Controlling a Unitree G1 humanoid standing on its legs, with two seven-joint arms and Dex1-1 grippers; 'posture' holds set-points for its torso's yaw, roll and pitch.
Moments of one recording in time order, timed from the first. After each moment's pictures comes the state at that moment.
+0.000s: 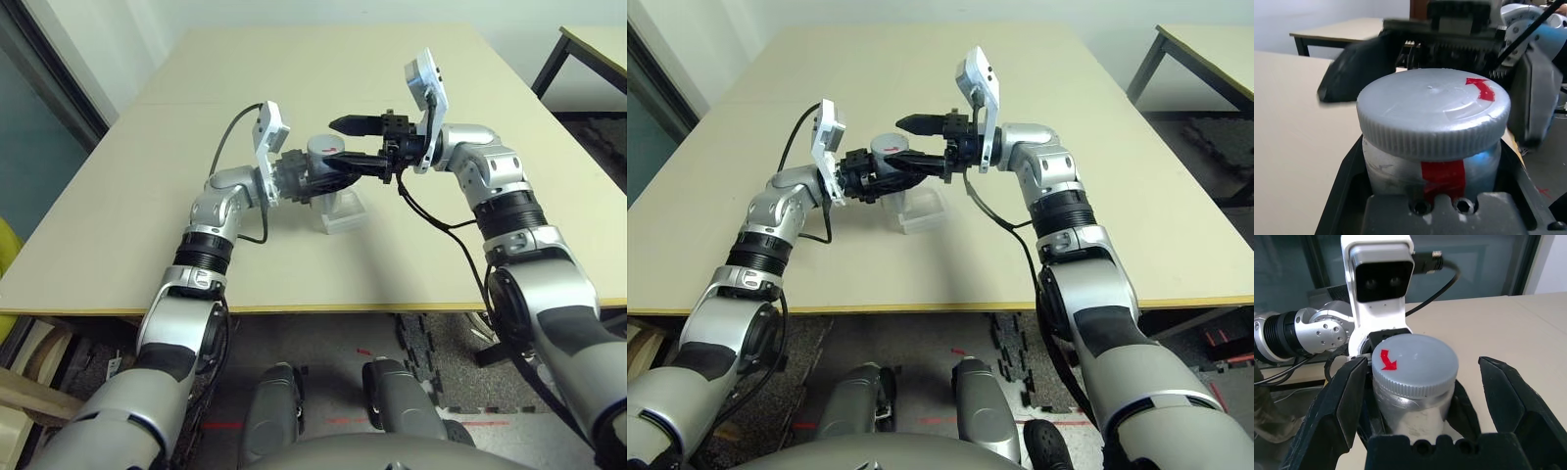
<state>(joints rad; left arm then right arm) -0.85 0.25 -0.02 0.60 -0.36 0.21 -1.22 -1.04 -0.27 0.05 0.70 0.33 0.25 1.32</state>
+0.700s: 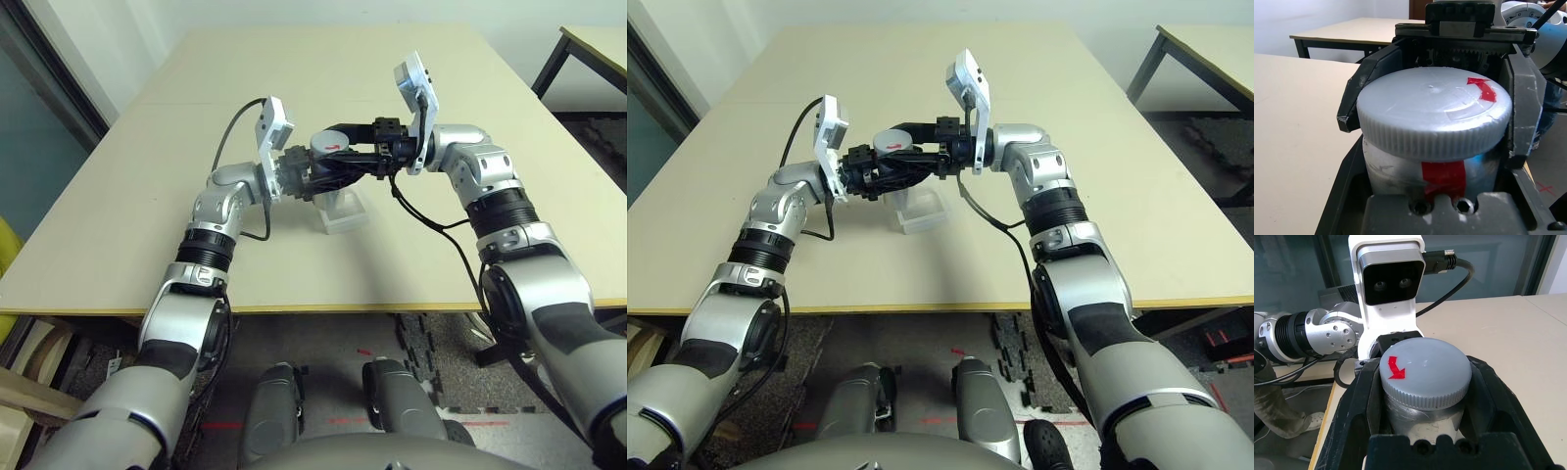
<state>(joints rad) -0.85 0.25 -0.02 0.61 -0.35 0.19 -1.23 -1.04 -0.26 0.06 0.71 0.33 0.25 1.35</state>
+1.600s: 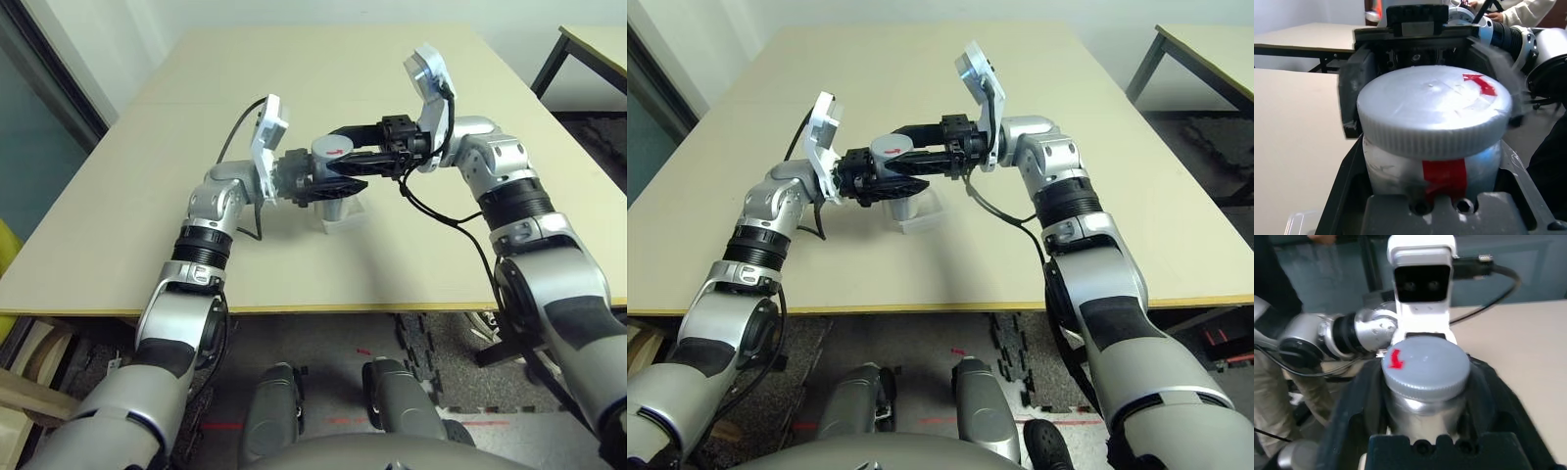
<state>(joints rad) -0.85 0.27 -0.02 0.57 -0.39 0.28 -1.39 -1.08 -0.31 0.12 0.73 0.46 0.32 1.52</state>
